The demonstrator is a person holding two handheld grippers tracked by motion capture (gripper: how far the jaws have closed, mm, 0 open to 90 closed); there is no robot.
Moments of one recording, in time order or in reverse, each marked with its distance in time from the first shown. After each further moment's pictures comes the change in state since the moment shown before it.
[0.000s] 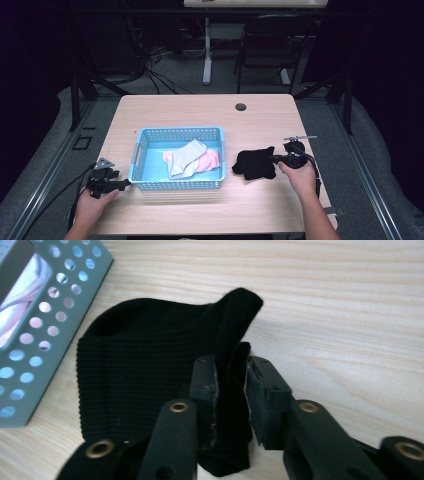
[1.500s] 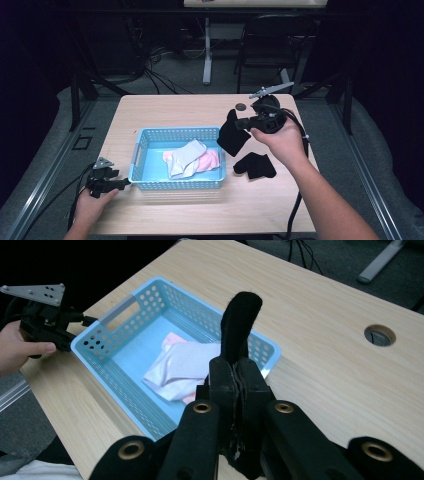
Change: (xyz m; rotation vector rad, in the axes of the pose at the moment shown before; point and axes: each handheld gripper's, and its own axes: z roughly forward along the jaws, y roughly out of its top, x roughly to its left) left arm 0.001 0.001 -0.002 -0.014 -0.002 -0.002; right arm 0.156 0.111 -0.109 -0.069 0.188 -0.385
